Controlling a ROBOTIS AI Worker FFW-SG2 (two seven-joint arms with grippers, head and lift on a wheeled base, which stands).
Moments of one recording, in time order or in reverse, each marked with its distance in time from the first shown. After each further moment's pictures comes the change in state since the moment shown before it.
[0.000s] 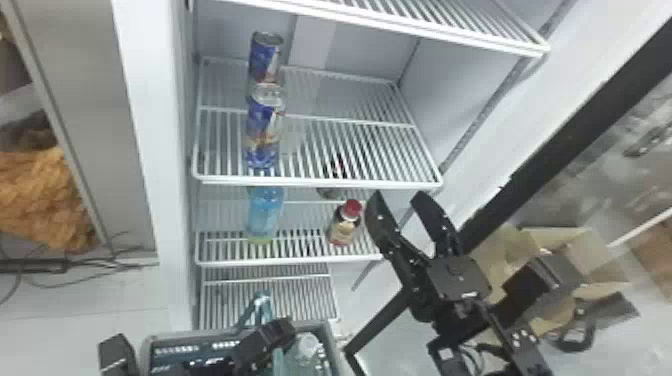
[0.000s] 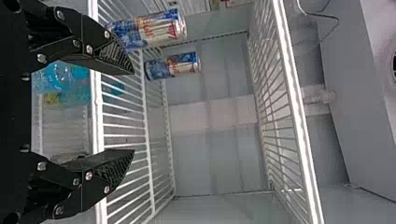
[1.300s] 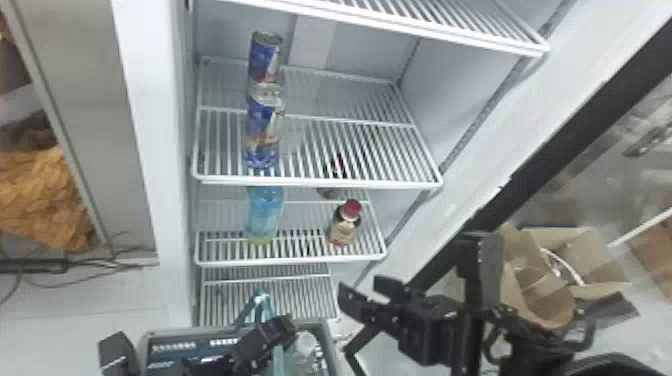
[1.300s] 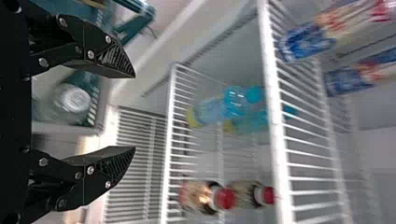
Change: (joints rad) left arm -0.006 0.001 -0.003 0.000 0.004 -0.001 -0.002; right arm -0.159 -0.035 -0.141 -0.218 -0.031 1.097 0.188
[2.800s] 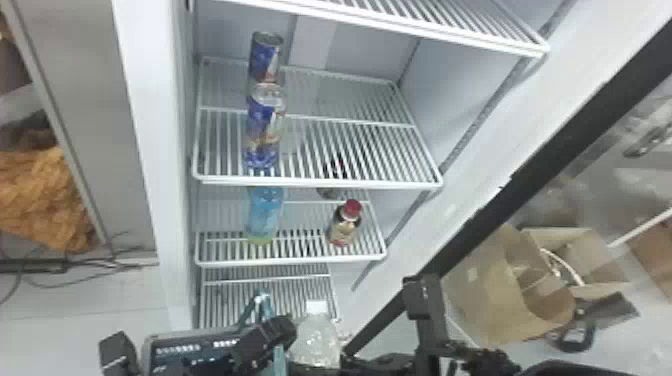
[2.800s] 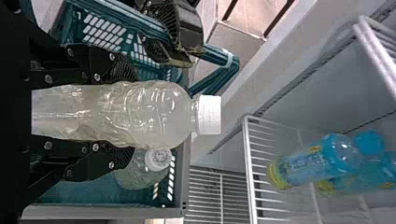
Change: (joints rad) left arm 0.000 -0.001 0.000 0.000 0.000 0.000 0.000; right arm -0.030 -0.038 0.041 0.114 -0.256 0.253 -0.013
